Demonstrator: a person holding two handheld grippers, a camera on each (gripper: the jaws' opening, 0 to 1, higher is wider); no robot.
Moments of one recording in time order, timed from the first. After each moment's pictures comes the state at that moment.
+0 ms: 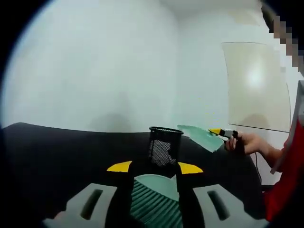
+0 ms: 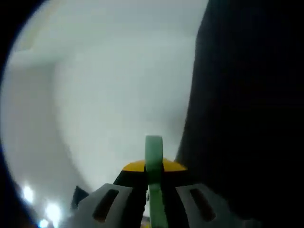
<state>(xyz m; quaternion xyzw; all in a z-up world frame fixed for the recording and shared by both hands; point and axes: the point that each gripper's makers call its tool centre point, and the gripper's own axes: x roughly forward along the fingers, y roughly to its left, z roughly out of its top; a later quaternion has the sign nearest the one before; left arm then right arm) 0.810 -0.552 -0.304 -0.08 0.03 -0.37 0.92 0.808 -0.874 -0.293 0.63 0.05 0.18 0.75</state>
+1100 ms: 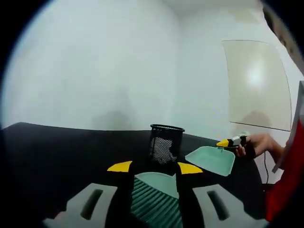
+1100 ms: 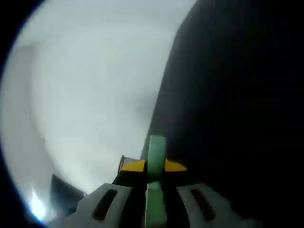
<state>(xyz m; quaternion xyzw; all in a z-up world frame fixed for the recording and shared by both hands) 0.812 -0.551 -0.309 -0.07 0.04 -0.37 0.93 0.780 -0.881 -0.347 0.58 0.16 0.13 0.79</state>
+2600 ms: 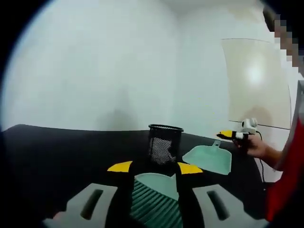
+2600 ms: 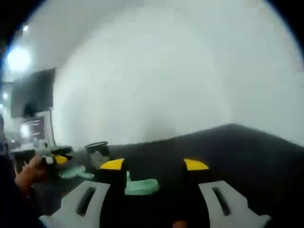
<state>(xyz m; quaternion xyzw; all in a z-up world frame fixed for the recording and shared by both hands) 0.810 -0.559 -0.307 -0.06 0.04 -0.37 0.92 0.773 -0.929 -0.274 0.08 -0.04 0.17 0.98</state>
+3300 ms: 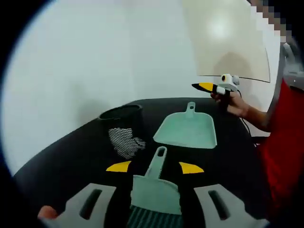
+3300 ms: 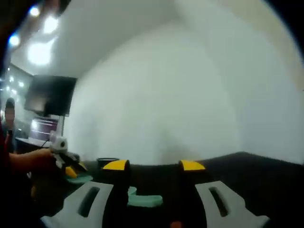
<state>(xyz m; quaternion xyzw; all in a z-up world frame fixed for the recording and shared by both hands) 0.799 -0.630 -0.331 0.14 0.15 -0.51 0.83 0.750 -0.926 -0.247 0.08 -0.15 0.22 0.96</state>
